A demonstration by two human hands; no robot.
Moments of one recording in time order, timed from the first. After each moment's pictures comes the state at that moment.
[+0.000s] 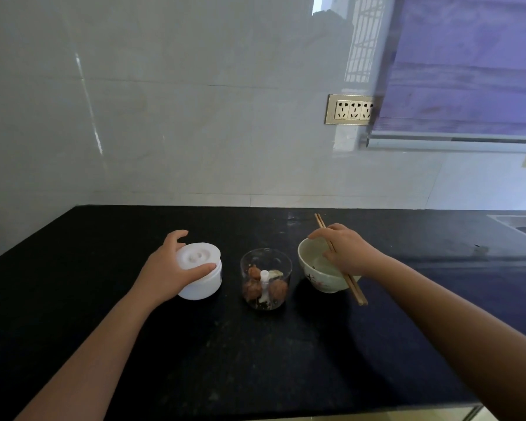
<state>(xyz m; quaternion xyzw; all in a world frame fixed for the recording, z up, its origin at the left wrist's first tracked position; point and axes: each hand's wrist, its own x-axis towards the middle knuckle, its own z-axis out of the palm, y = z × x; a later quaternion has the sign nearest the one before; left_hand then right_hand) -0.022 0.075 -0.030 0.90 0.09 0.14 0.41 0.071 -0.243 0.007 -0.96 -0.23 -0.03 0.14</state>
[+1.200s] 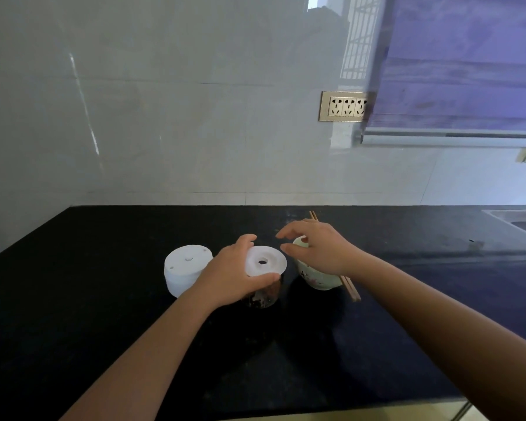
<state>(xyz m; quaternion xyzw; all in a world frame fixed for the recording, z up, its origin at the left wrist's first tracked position) -0.011 -0.022 -0.021 0.94 -0.05 0.08 0.32 0.038 -0.213 0.024 -0.92 -0.31 -0.04 0.25</state>
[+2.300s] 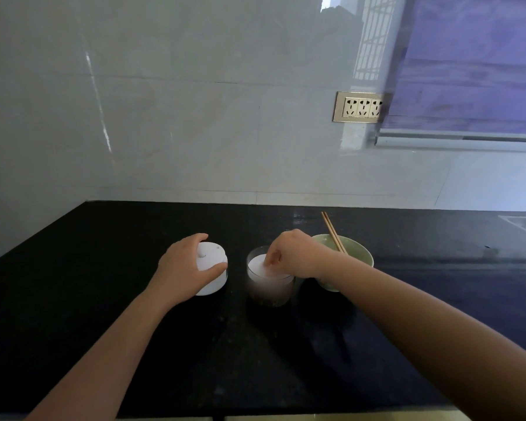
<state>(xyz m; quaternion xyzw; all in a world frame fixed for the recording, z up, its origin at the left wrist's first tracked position) -0.025 0.056 -0.029 0.94 0.07 0.16 0.27 0.039 -0.158 0.020 -0.93 -0.36 0.05 0.12</state>
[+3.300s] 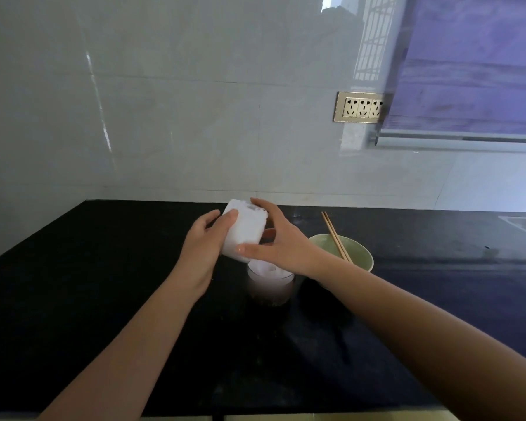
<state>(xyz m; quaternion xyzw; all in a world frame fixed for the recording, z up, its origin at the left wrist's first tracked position) -0.024 0.011 0.011 0.65 0.09 0.15 0.74 0.019 -0.142 0.025 -0.81 -0.33 0.05 0.48</state>
